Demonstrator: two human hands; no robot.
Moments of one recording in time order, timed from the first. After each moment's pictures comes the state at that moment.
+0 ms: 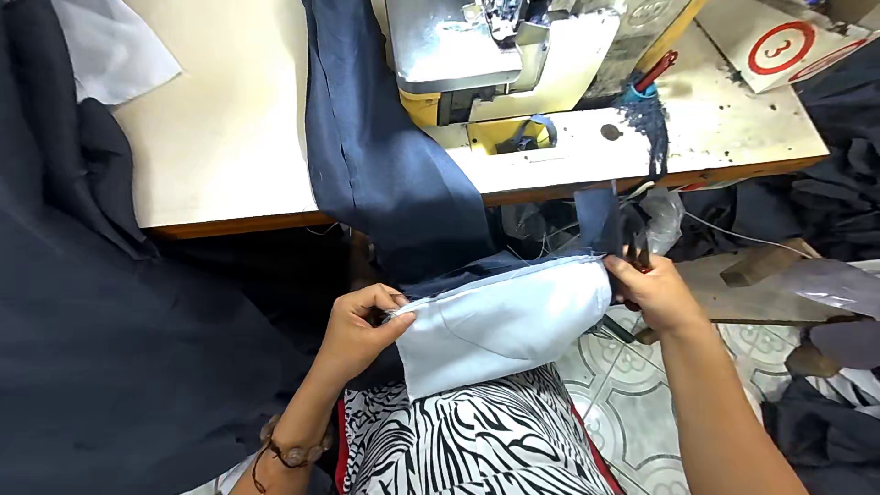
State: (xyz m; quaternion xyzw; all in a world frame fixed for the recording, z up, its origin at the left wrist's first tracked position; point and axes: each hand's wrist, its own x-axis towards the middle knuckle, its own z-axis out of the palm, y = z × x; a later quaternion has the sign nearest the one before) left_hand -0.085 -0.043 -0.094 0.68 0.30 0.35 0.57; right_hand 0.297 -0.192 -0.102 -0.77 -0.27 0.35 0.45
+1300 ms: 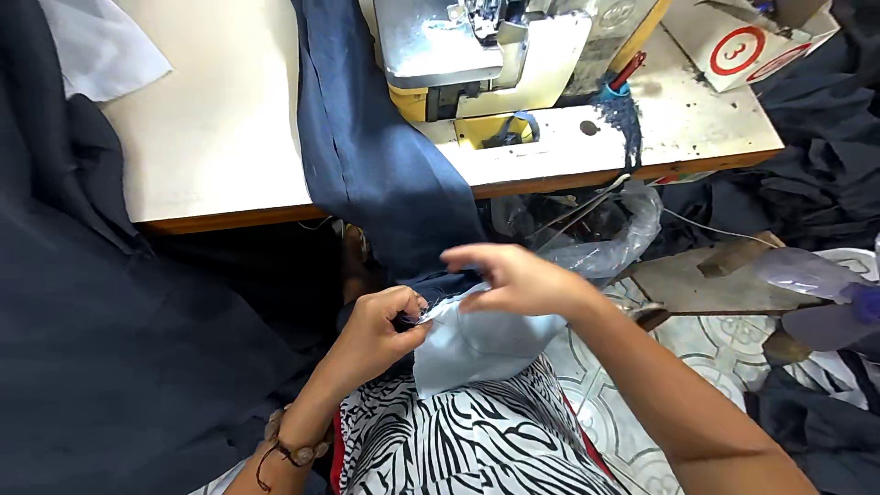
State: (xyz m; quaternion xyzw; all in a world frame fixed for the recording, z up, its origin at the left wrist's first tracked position) left_hand -0.071 -0.057 -0.085 0.80 0.24 0.27 0.48; right_hand 0.180 -0.113 -0.040 -0.56 -0.67 0.41 0.27
